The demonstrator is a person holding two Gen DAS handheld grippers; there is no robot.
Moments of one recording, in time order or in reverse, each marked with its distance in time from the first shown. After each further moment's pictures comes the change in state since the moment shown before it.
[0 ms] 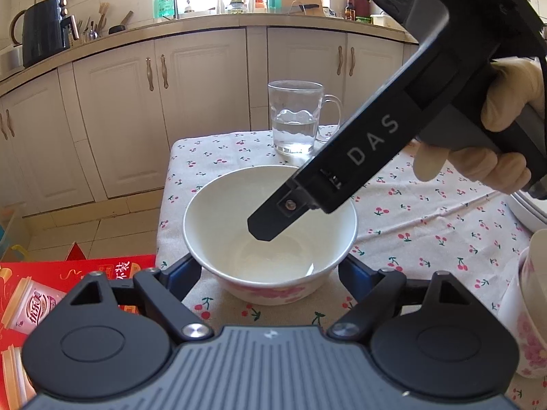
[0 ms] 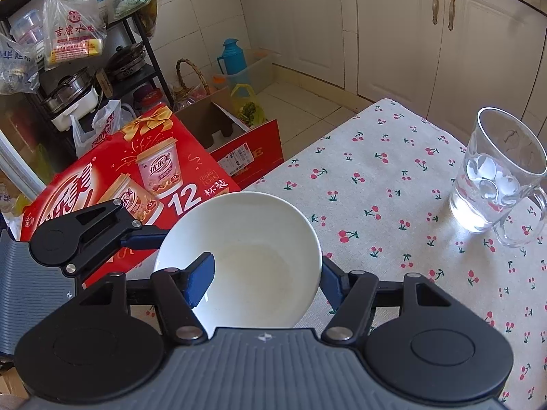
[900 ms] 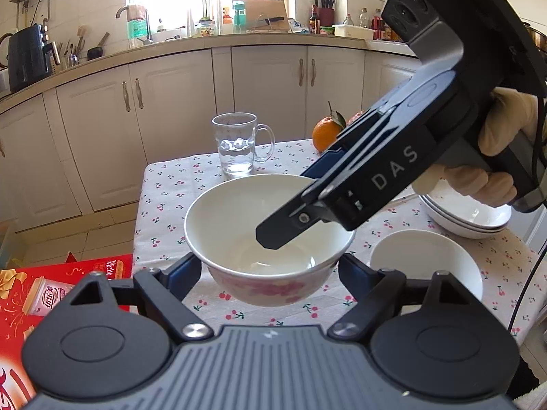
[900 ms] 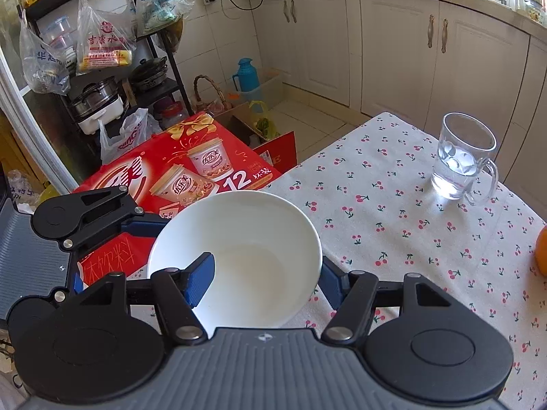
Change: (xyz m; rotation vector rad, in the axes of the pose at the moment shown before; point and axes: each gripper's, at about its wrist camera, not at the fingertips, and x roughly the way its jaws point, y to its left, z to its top) left arm -0.100 -0.063 0.009 0.056 -0.017 -0.067; right arm -0.106 0.052 -0.061 -0.016 -0.080 0.003
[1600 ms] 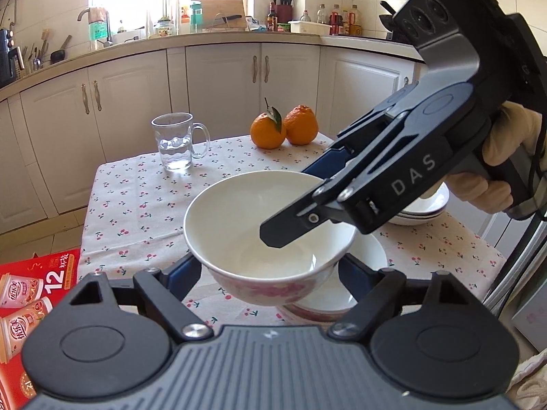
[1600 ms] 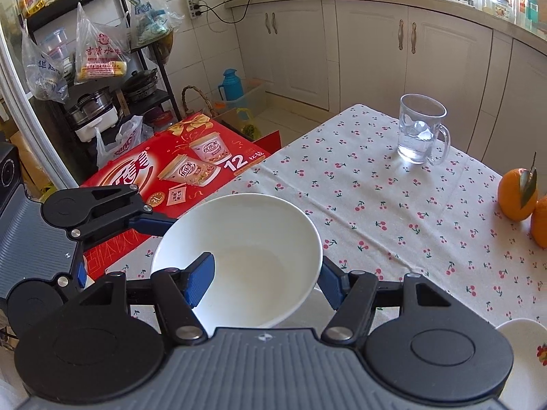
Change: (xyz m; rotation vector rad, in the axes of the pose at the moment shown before) left arm -0.021 -0.054 -0.007 0.040 0.016 -0.130; right arm -0.069 0.018 -0.069 0.050 -0.050 -0.060
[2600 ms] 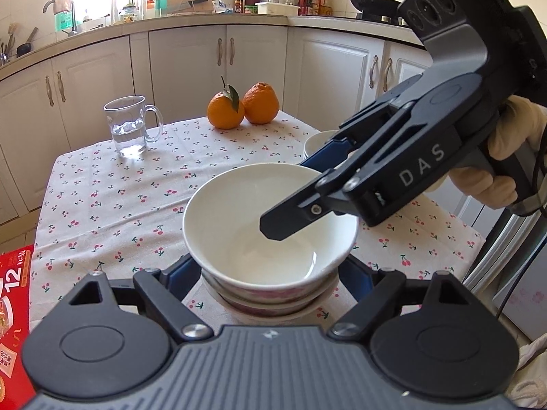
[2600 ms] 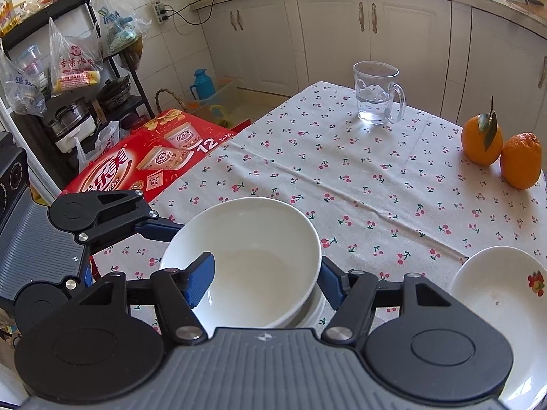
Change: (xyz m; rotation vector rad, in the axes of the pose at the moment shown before) left arm 0.025 -0.030 -0.007 0.034 0.057 -0.093; right arm -0.020 -0.019 -0.047 0.098 0.006 -0.057
